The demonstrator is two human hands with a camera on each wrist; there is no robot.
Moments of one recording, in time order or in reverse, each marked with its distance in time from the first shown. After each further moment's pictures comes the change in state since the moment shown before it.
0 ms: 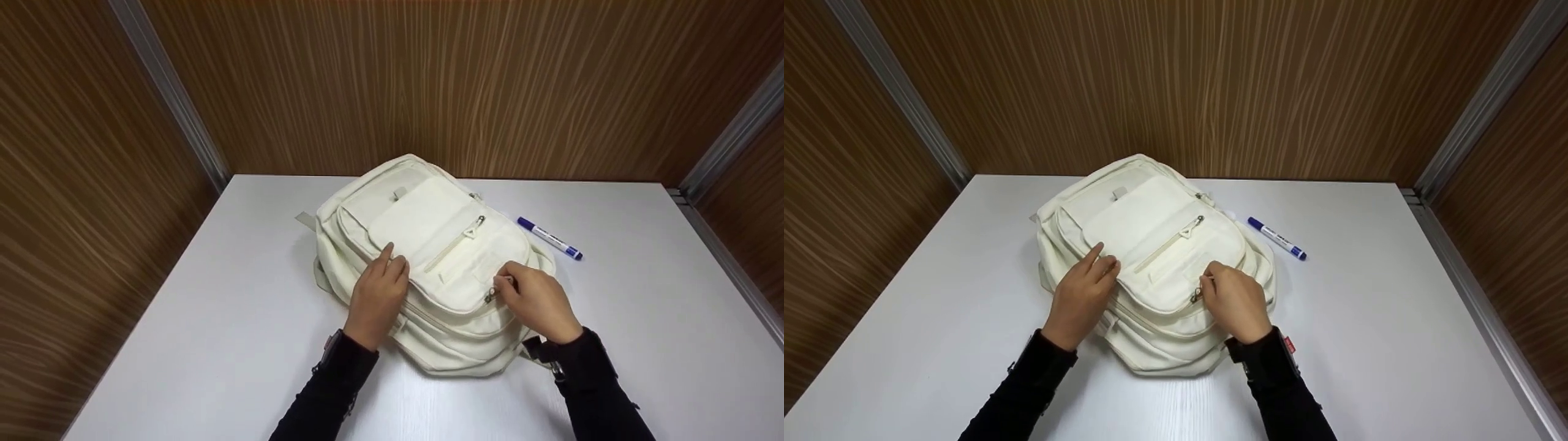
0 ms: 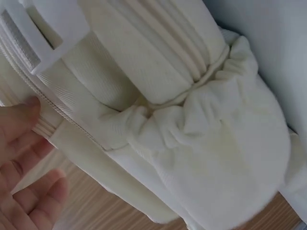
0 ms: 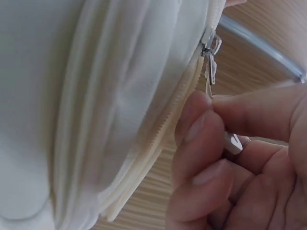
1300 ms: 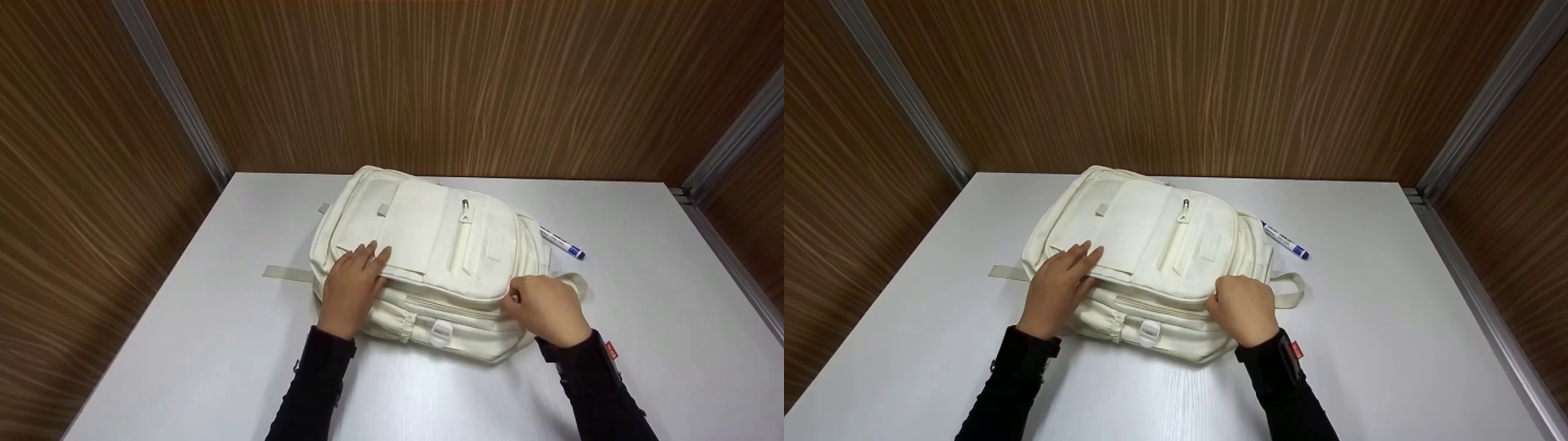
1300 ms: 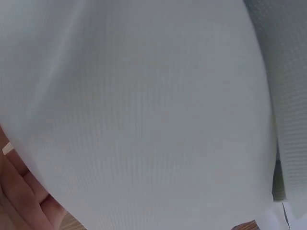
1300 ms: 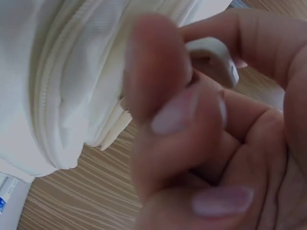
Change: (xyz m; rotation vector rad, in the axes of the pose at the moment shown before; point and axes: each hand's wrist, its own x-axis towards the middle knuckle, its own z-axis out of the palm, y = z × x) left_hand -0.011 -0.034 -0.008 -0.245 -0.250 -0.238; right_hand -0.011 0.004 -0.011 -0.235 -0.085 -0.030
